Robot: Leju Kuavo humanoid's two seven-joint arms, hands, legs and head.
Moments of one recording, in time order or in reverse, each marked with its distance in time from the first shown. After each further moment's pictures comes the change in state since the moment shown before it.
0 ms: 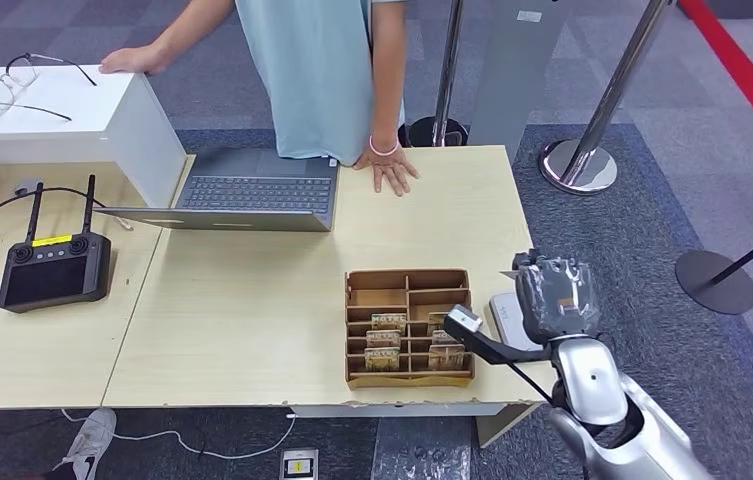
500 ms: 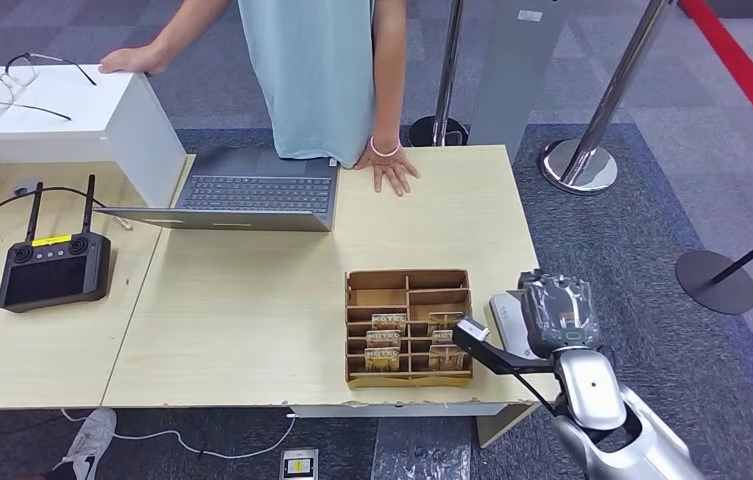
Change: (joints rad) left arm 0.000 0.000 0.000 0.000 0.004 0.000 0.009; right arm 0.029 -0.002 0.000 0.111 -0.054 -0.041 -0.001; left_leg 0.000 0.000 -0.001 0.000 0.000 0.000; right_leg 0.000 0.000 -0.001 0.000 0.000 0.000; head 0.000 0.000
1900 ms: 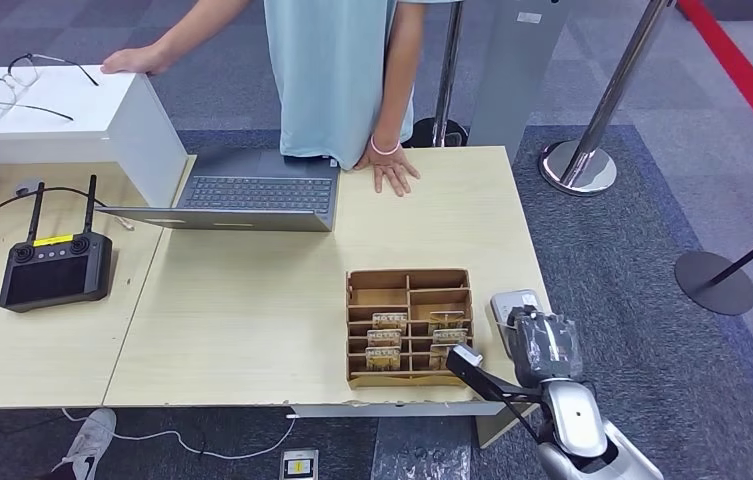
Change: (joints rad) left arm 0.000 0.008 0.000 0.000 -0.008 -0.015 0.036; right arm 0.050 0.066 0.027 0.196 -0.098 -0.157 -0.011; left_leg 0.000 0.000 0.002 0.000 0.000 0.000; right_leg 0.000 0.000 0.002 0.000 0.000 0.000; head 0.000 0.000
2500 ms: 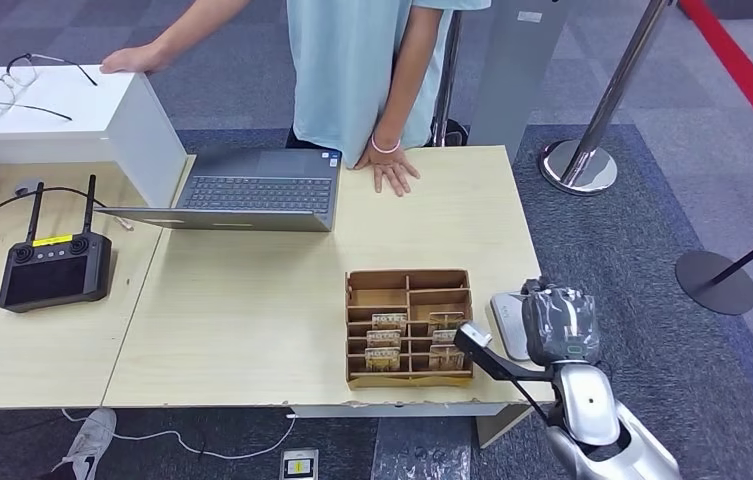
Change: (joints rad) left arm 0.000 0.000 -0.001 0.000 -0.007 0.012 -0.019; right arm -0.014 -0.014 -0.064 -0.110 0.132 -0.038 0.010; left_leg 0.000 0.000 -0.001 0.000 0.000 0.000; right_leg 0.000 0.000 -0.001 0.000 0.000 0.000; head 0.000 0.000
